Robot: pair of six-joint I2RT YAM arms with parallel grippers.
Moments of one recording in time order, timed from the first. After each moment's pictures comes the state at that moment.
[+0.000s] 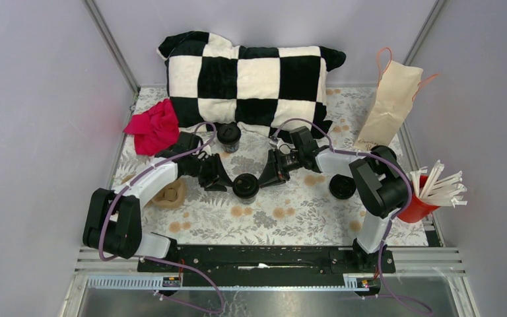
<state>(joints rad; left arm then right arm) -0.27 1.39 0.82 -0.55 0.65 -0.61 0.52 1.82 0.96 -0.01 -1.01 0.73</state>
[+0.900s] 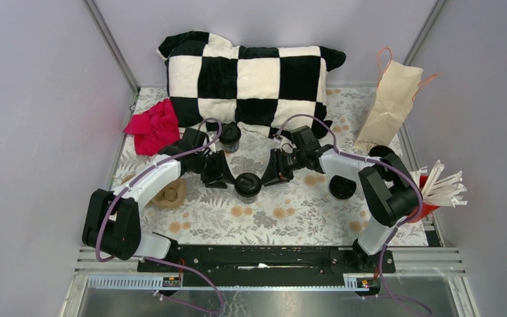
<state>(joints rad) -0.34 1.38 0.88 -0.59 0.54 -0.59 0.54 1.73 0.96 -0.12 -0.83 0.64</state>
